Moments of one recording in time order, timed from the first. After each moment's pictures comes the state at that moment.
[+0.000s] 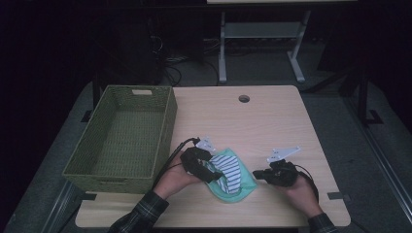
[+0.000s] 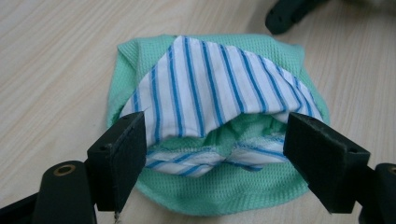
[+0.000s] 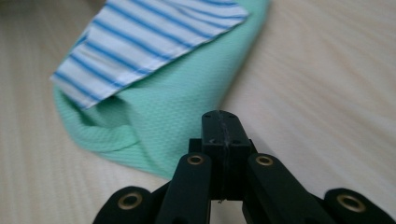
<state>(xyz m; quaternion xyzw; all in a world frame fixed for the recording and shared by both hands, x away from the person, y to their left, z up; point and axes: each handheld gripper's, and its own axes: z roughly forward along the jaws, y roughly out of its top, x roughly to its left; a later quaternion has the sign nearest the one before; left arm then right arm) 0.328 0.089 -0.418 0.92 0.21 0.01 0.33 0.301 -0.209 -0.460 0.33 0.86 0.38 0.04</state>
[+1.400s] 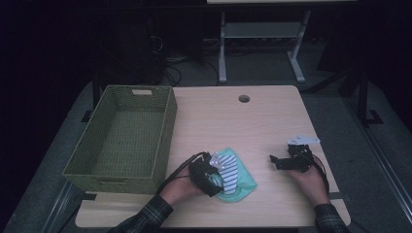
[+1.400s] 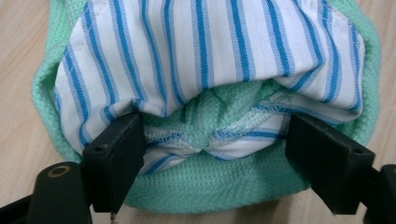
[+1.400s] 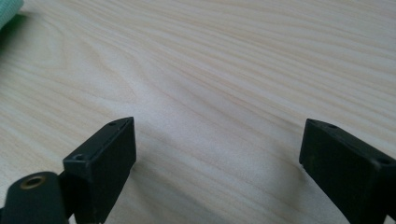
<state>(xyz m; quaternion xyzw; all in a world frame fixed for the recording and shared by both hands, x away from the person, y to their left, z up) 0.313 0.069 -0.455 0.95 0.16 0.04 0.25 0.346 -0.267 -0.482 0.47 0.79 0.35 0.20</state>
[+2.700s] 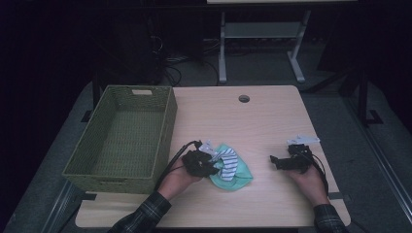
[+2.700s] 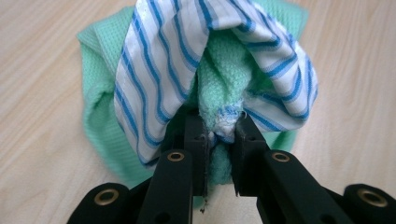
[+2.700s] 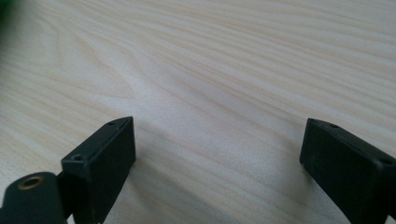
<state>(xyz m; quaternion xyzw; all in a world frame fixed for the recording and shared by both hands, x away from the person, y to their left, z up) 0.329 0.087 -0.424 0.92 0.22 0.02 0.32 0.347 -0.267 -0.483 0.48 0.78 0.34 0.19</state>
